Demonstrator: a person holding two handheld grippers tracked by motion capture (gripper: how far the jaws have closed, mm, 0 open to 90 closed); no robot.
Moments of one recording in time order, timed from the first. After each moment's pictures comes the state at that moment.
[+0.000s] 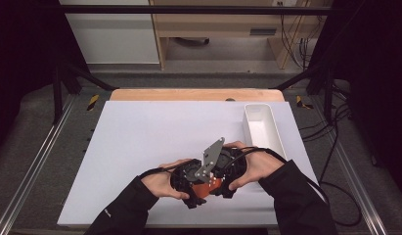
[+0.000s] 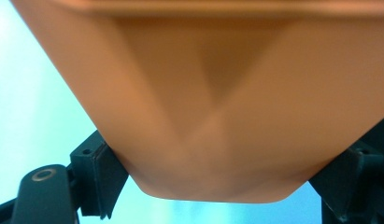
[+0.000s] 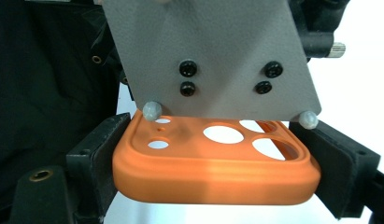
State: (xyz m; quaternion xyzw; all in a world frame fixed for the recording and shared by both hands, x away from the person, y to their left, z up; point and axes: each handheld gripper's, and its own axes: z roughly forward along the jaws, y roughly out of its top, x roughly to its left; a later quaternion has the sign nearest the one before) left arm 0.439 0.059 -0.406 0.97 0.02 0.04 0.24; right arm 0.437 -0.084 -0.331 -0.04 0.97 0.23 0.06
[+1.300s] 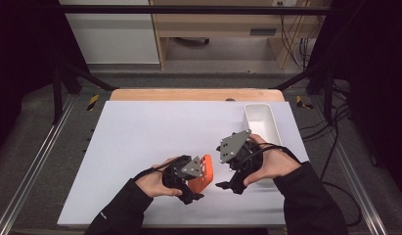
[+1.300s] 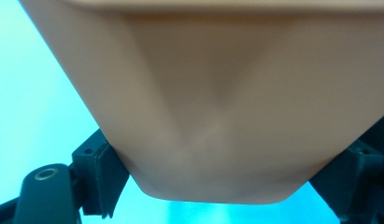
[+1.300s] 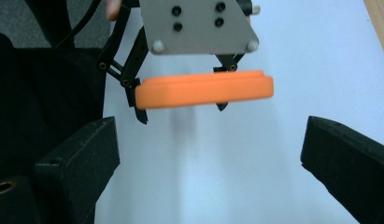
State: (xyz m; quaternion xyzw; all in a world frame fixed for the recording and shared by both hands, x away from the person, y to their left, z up) left arm 0.448 0.085 -0.414 0.94 0.05 0.05 0.32; right arm 0.437 -0.120 -0.313 0.01 0.94 0.32 0.10
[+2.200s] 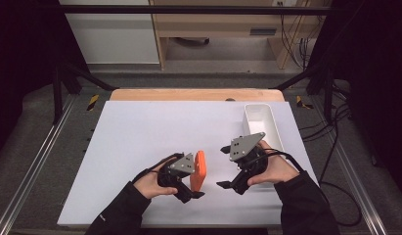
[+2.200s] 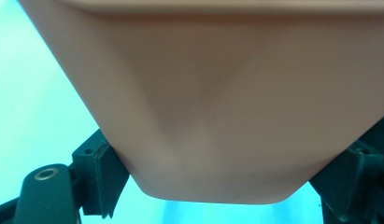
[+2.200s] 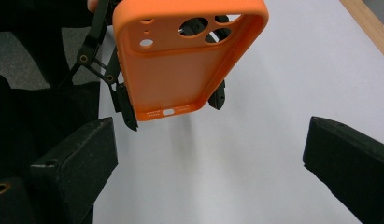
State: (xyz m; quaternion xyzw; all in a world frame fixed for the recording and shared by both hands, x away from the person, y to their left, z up) left arm 0.451 0.098 -0.415 0.92 0.06 0.02 0.39; right arm 0.444 -0.139 -0.343 0.06 0.91 0.40 0.08
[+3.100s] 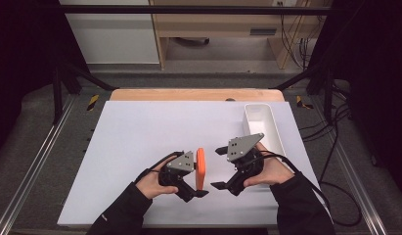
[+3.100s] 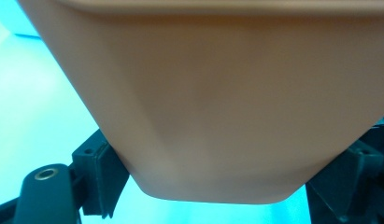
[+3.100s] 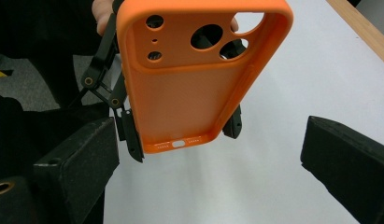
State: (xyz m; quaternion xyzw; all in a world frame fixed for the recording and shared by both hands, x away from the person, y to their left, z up) left arm 0.452 0.096 -0.412 0.89 0.06 0.01 0.45; right arm 0.441 -0.131 -0.343 0.07 0.90 0.43 0.07
